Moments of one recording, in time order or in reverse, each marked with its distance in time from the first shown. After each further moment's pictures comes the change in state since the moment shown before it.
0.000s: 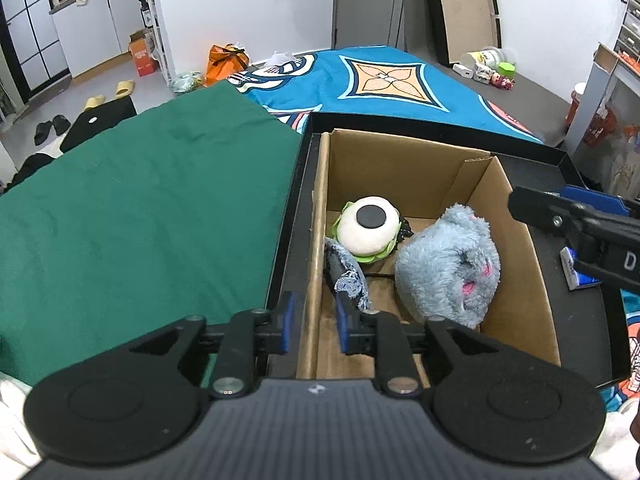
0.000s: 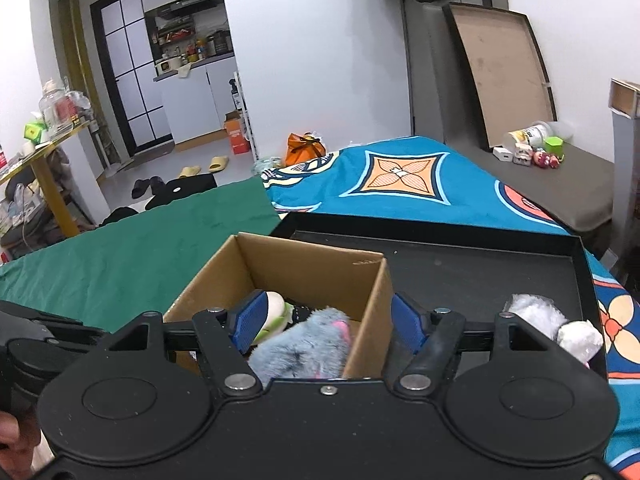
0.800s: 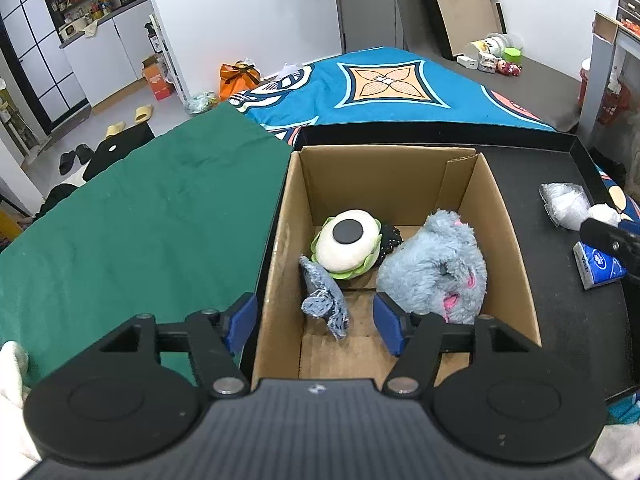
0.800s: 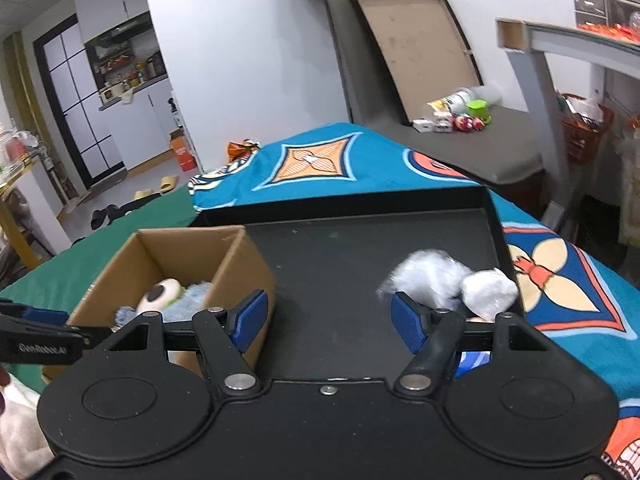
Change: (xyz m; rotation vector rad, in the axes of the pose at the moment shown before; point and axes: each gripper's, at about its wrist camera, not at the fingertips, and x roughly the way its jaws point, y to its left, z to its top) left arm 0.000 -0.048 0.005 0.073 -0.022 0.121; right arm -0.016 -0.087 -0.036 0.147 -0.007 -0.116
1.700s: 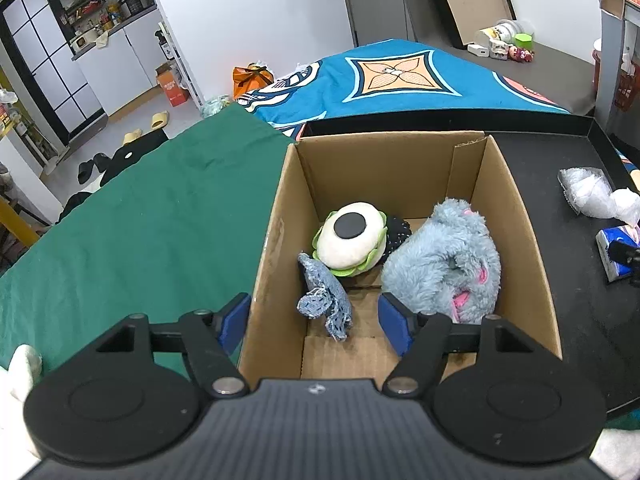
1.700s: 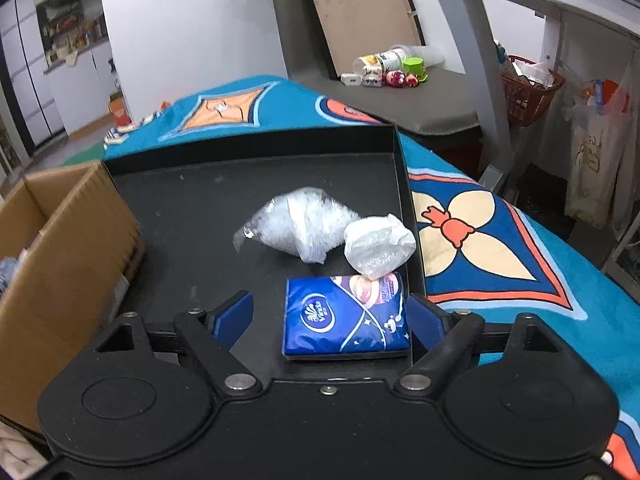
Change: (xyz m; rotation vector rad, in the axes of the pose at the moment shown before) left arm 0.010 -0.018 -0.005 0.033 -0.002 0.080; right arm 0.041 -0.058 -0.025 -0.041 0.116 -0.198
